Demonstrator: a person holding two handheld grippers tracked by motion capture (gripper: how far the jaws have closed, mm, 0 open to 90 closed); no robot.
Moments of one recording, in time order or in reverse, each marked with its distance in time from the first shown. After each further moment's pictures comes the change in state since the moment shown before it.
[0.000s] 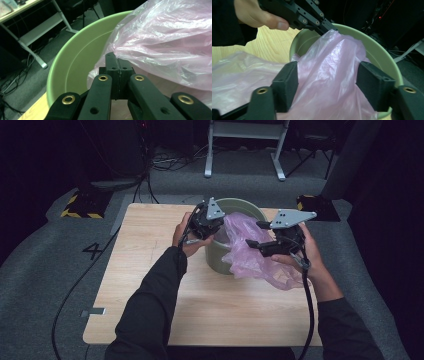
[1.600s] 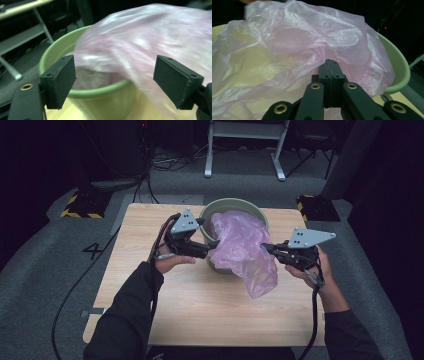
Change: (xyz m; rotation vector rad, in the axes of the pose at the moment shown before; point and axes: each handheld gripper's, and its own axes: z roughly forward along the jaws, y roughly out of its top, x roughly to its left) left arm -0.014 -0.028 -0.080 -0.166 -0.176 -0.053; right arm 0.009 -0.045 -0.025 -0.086 0.051 -0.028
